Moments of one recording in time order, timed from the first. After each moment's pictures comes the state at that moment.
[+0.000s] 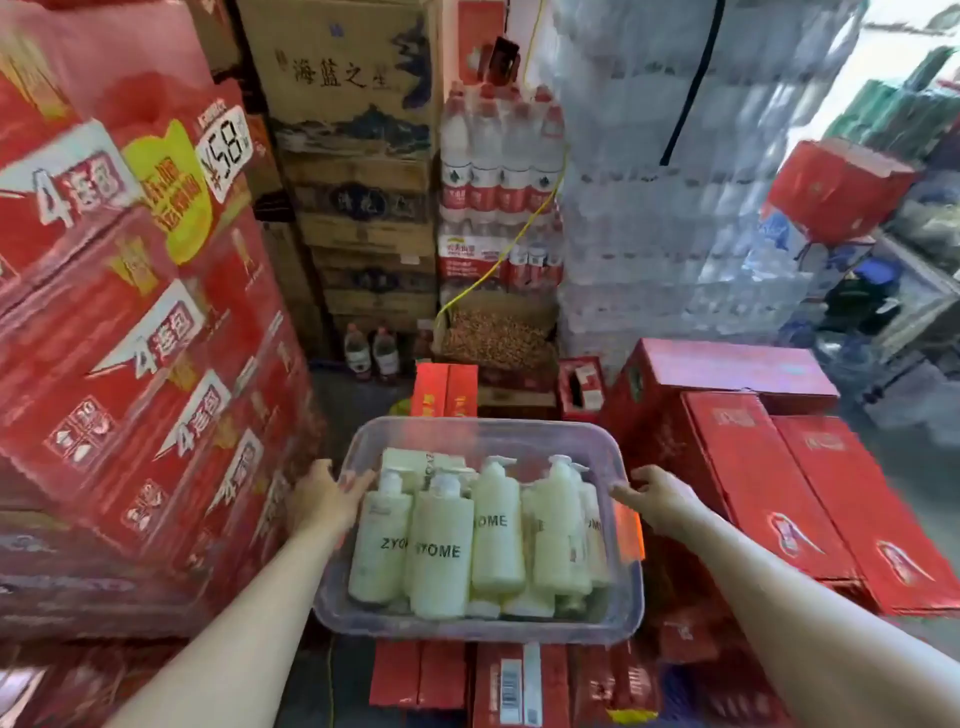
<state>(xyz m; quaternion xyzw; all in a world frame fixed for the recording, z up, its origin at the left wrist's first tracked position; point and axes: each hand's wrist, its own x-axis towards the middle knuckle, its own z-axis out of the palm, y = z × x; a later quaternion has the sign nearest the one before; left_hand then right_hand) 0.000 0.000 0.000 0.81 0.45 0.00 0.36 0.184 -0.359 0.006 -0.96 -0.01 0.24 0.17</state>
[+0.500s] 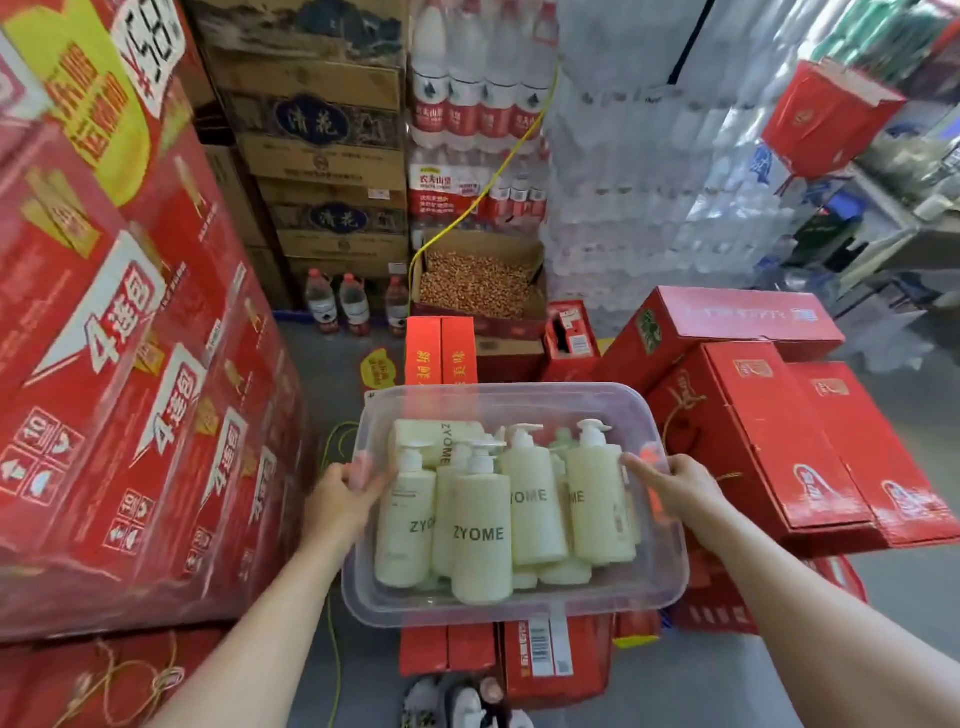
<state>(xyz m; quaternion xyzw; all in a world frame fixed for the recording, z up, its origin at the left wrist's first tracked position) -0.008 0.036 -0.061 0.78 0.42 -0.07 0.47 0.145 -0.330 -0.005 -0.93 0.15 0.23 0.26</state>
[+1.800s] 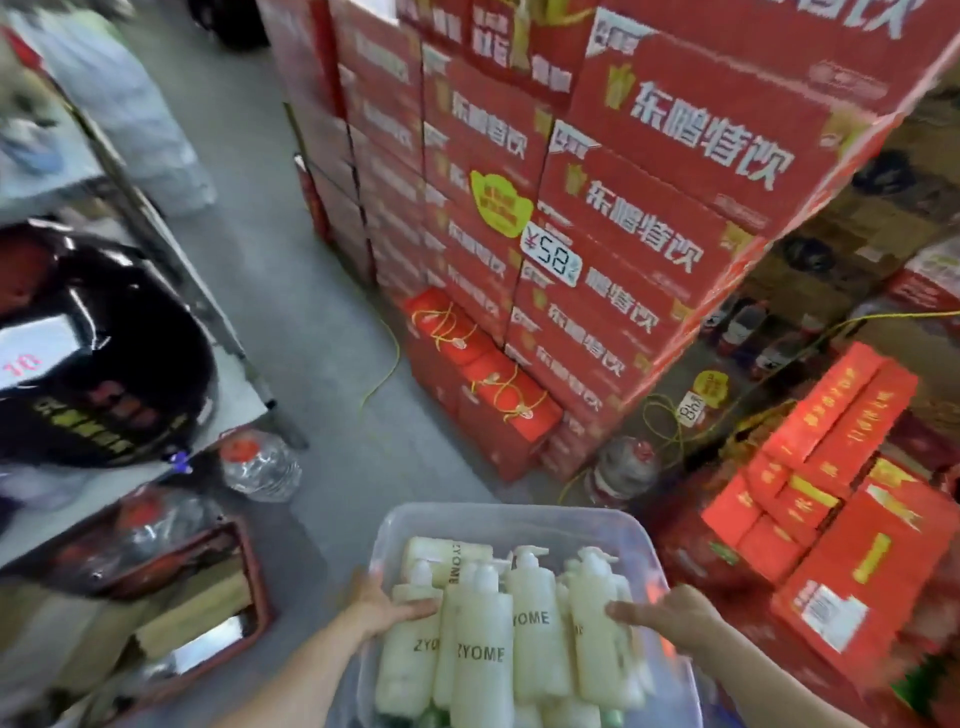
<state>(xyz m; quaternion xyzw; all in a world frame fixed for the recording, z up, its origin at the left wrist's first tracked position) -0.663 -0.099 -0.087 0.48 0.67 -0.07 0.56 -0.307 -0.215 -0.071 -0.86 -0.23 0.45 0.00</state>
